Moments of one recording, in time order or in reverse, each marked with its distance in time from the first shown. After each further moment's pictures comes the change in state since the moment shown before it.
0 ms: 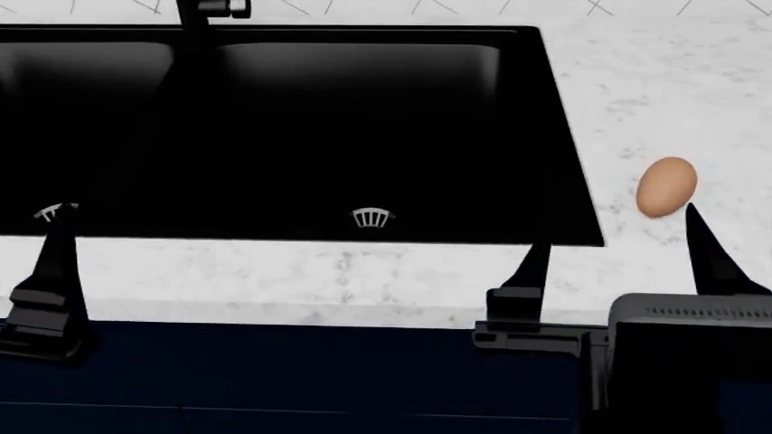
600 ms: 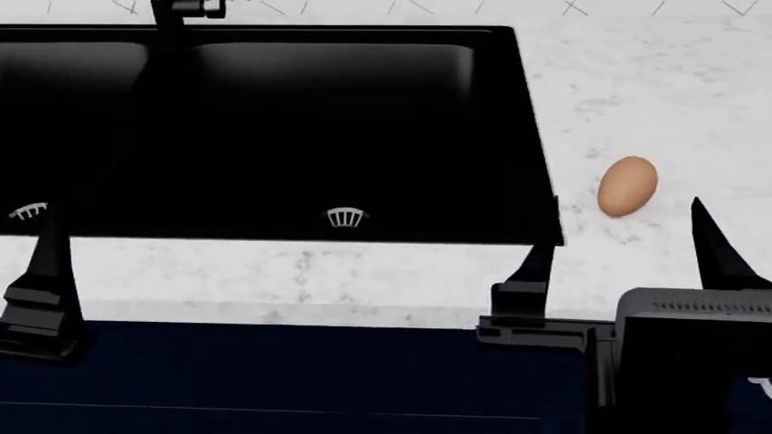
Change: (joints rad) left arm -0.008 0.108 -0.066 0.042 0.157 -0.070 0.157; right arm 0.010 -0.088 0.073 -0.017 -0.088 0.032 -0.116
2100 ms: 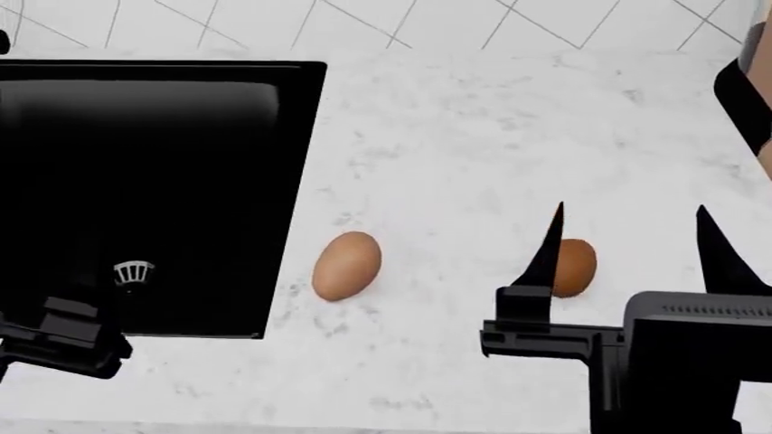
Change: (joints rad) left arm -0.001 0.032 0.036 -0.038 -0.014 0.027 0.042; right arm -0.010 0.012 0.005 -0.035 0.030 0.048 0.022
